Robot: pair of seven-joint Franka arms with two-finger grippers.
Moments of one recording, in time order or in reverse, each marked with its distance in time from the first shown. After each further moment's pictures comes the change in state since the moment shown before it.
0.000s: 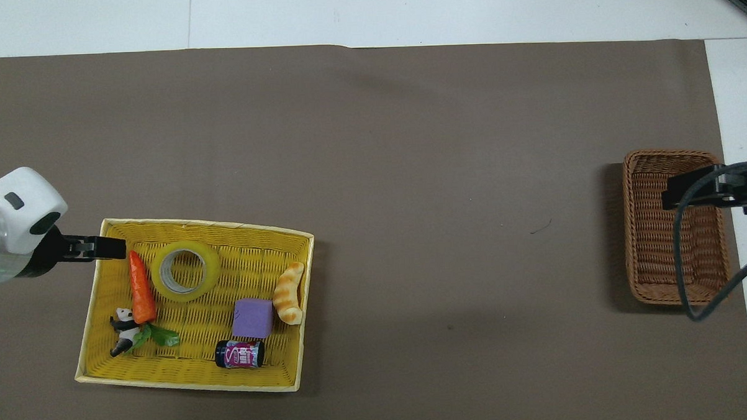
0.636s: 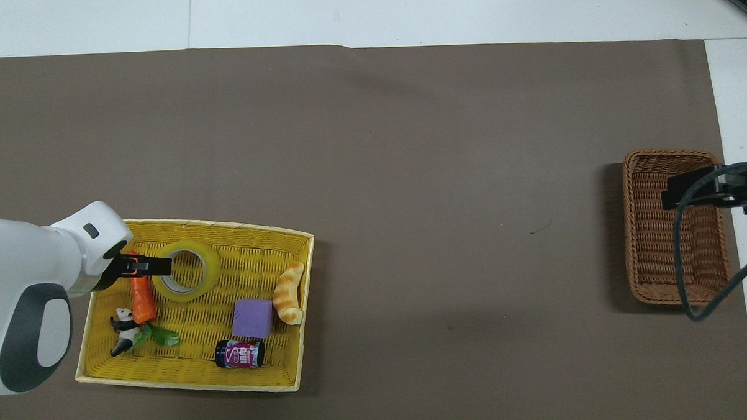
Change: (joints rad) left arm -0.064 0.078 -0.005 -0.237 -0.007 0.304 -0.002; right arm 0.000 0.000 0.000 0.000 0.000 0.000 0.000
